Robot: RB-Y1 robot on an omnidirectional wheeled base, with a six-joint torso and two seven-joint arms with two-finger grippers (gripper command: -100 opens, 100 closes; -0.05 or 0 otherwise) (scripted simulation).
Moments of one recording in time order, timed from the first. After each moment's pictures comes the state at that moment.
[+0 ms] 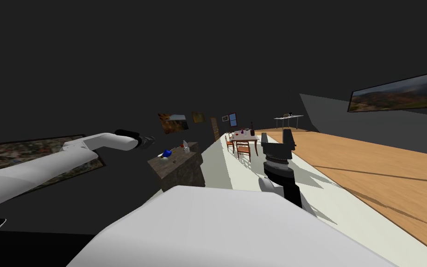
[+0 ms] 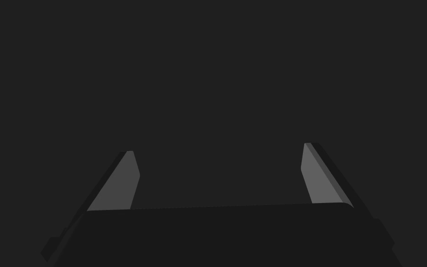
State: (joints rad) left arm 0.16 1.54 0.05 -1.49 1.02 0.73 -0.21; right arm 0.49 -0.04 -0.04 -2.25 0.01 -0.64 -0.17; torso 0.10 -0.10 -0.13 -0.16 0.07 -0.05
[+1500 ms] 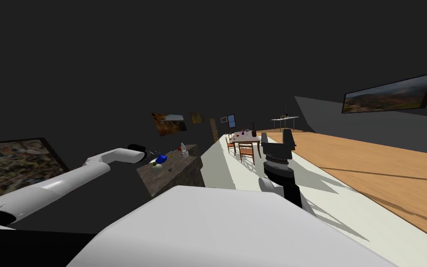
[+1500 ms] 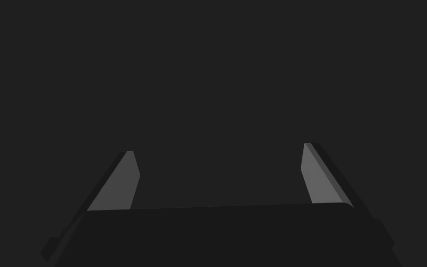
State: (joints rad) left arm 0.17 1.40 -0.11 -1.43 1.00 0.80 -0.26; right arm 0.49 -0.04 -0.04 -2.25 0.01 -0.64 -0.17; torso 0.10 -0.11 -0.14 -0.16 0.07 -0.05
